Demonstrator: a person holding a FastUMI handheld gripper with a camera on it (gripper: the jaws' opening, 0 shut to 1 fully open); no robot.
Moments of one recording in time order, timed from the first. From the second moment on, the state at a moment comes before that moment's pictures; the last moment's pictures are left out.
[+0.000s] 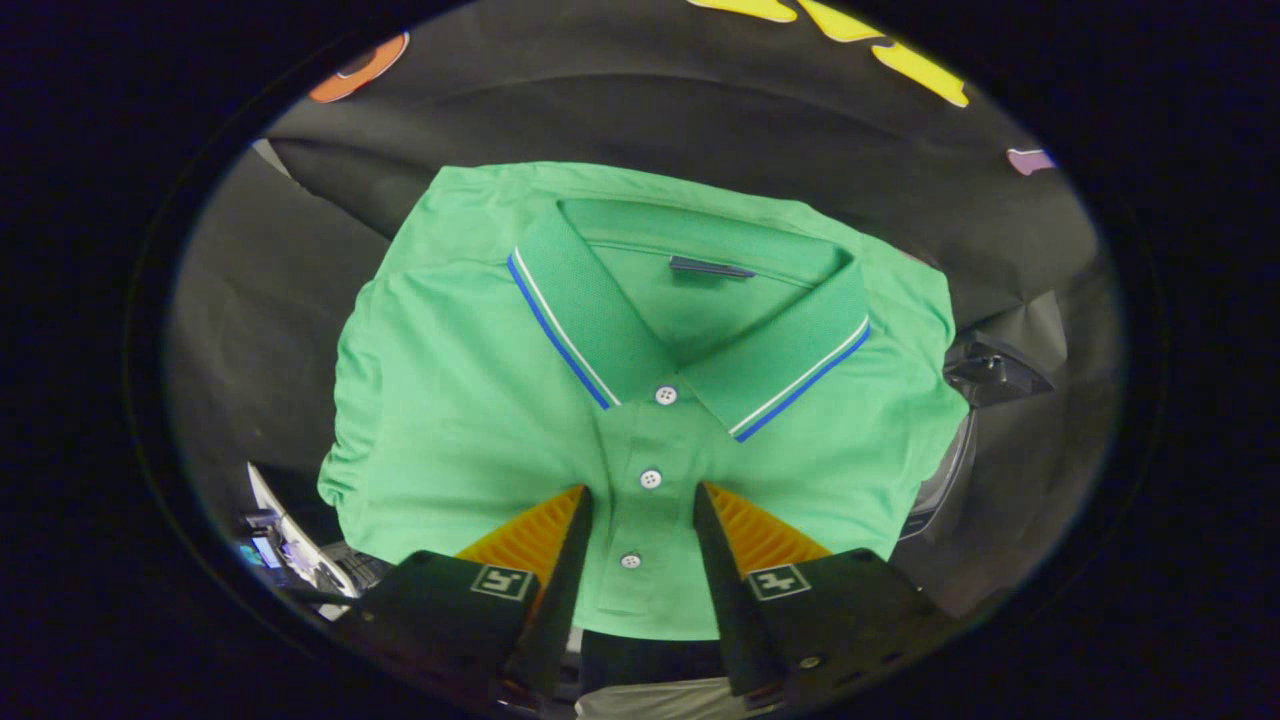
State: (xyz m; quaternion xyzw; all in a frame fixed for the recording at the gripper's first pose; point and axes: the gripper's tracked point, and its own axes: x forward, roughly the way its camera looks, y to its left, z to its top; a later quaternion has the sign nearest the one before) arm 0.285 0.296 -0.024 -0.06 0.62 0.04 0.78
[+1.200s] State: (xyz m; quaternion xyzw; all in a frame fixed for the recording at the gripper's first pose) arm 0.290 0.273 0.064 0.04 0.59 0.09 0.80
